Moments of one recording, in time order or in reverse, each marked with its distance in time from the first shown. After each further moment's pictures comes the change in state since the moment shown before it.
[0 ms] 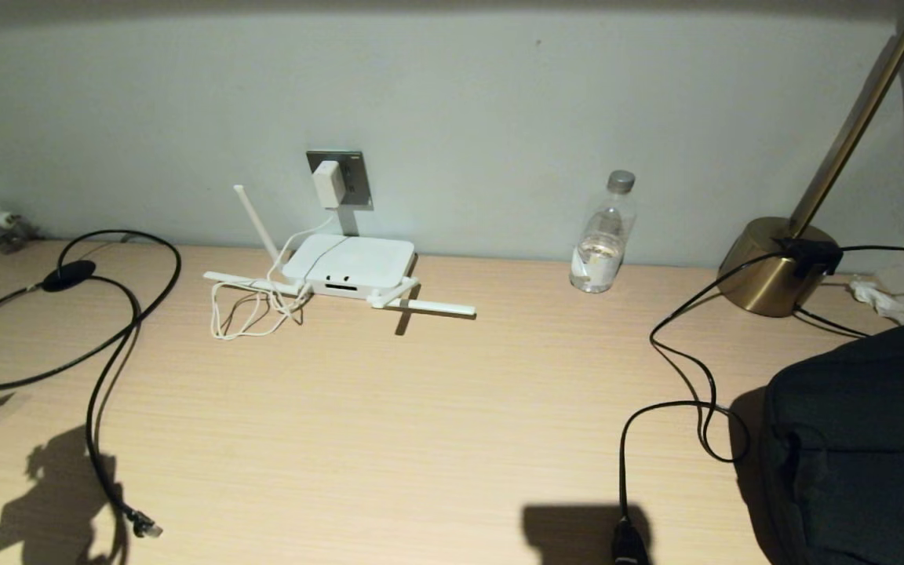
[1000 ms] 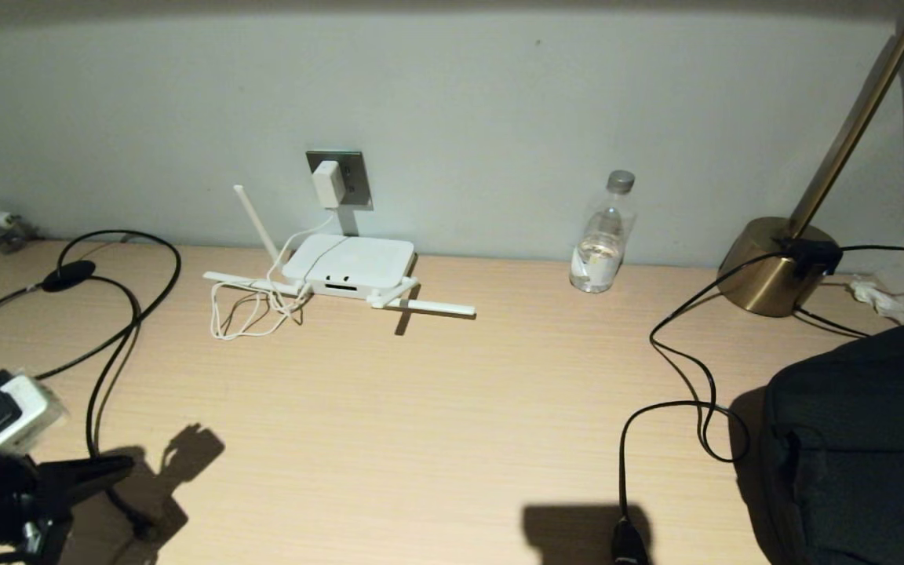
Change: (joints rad) left arm -0.229 0.079 0.058 0.128 -0.410 0.906; right arm 0.000 0.003 -0.001 0.004 0.000 -0.004
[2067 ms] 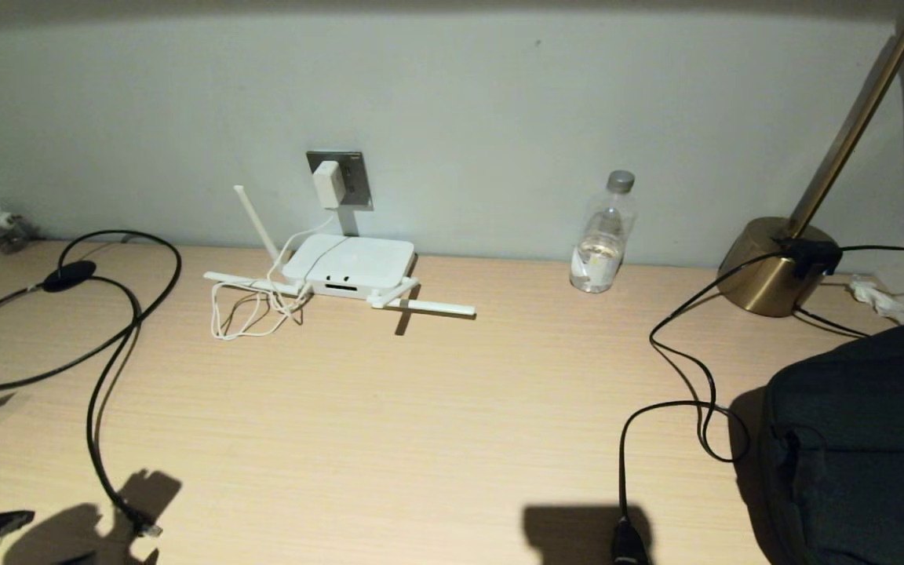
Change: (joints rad) left arm 0.275 -0.181 0.026 0.291 0.007 -0.047; right arm 0.000 0.004 0.000 0.001 0.000 0.000
